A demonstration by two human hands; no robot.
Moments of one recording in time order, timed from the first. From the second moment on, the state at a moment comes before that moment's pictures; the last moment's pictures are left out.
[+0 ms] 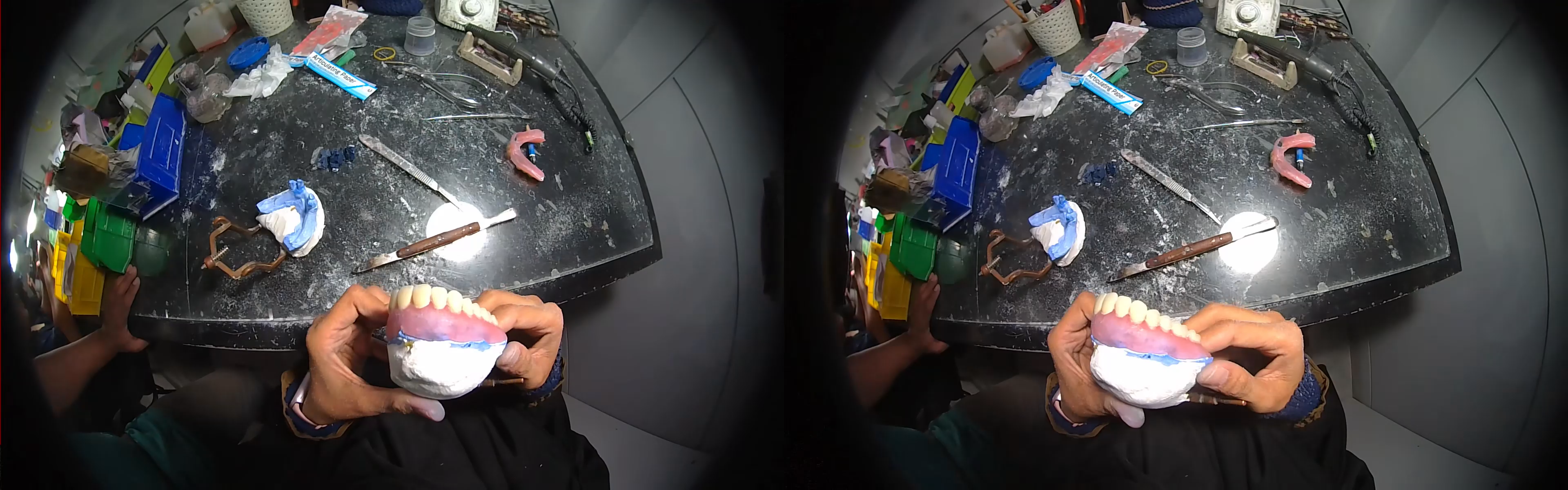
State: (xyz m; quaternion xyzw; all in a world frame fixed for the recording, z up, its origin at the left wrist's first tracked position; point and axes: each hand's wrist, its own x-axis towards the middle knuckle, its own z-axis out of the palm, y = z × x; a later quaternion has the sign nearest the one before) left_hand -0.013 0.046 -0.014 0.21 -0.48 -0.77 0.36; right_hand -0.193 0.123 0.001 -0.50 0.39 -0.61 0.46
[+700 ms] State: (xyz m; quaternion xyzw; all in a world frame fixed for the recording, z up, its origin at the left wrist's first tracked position) left_hand -0.009 0.040 -0.016 0.18 -0.65 -0.57 0.47; right_hand -0.198 0.119 -0.010 -0.55 0.40 -0.55 0.48
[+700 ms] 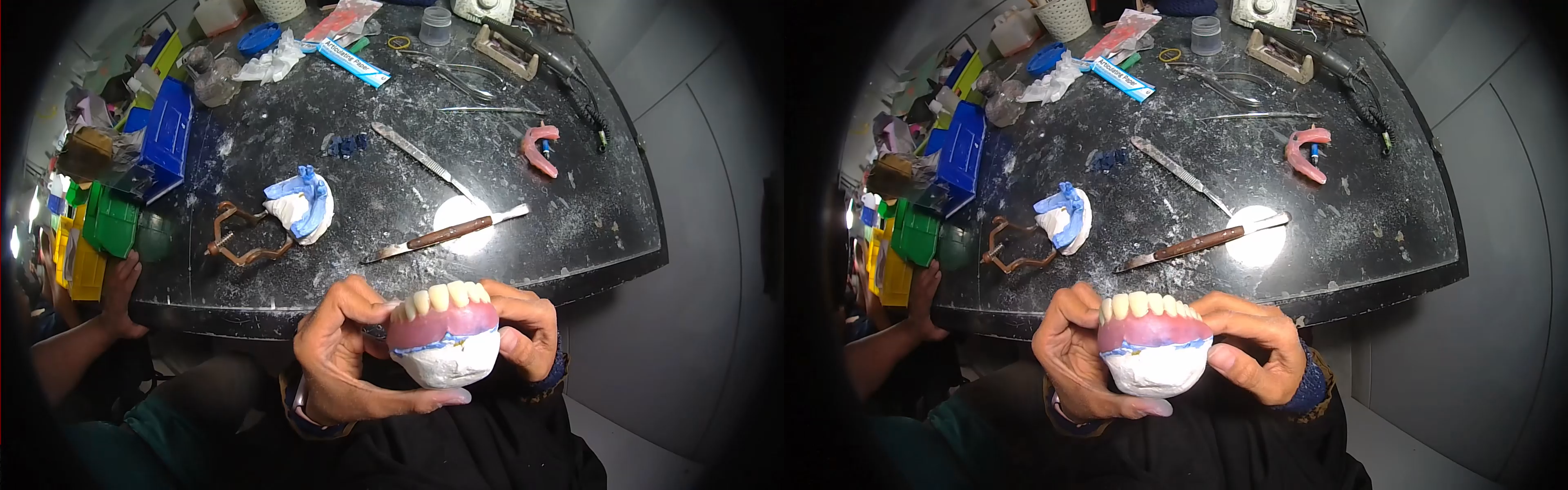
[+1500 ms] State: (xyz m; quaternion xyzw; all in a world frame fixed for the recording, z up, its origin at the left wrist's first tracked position) left_hand -0.002 0.041 -0.002 0.17 -0.76 -0.43 0.46; right_hand -0.185 0.116 -0.024 -0.49 0.38 -0.53 0.58
